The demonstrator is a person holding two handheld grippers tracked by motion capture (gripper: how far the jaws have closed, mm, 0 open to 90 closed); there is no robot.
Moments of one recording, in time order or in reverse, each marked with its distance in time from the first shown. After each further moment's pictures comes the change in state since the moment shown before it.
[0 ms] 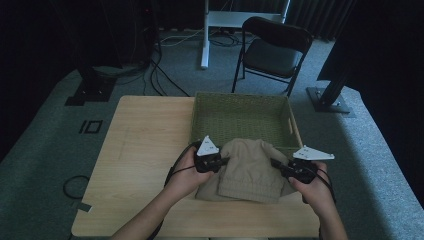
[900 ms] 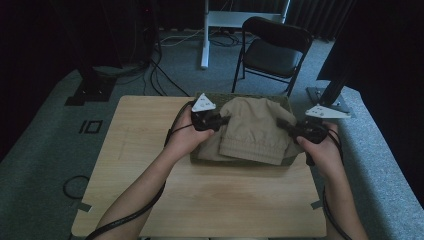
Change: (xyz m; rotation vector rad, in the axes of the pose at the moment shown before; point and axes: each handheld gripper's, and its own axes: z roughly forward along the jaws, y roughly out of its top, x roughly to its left) left arm 0.056 0.087 -0.011 -0.142 0.049 -0.005; right arm -0.034 0.104 -0.011 -0.156 0.003 0.007
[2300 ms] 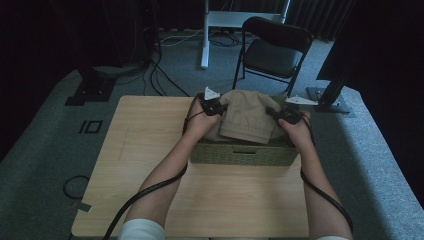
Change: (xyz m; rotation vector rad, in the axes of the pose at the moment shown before) left arm 0.071 -0.037 0.107 0.037 0.170 -0.110; right arm -0.089 -0.041 0.129 0.019 -0.065 0.097
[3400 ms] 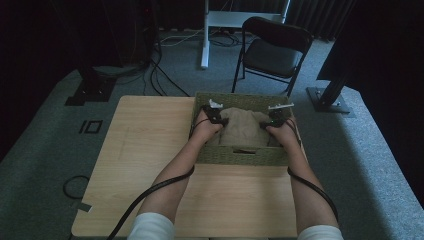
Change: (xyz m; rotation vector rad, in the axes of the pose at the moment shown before) left arm 0.009 -0.044 0.051 0.162 0.036 -0.136; right arm -0.008 -0.037 0.063 0.373 -0.177 0.018
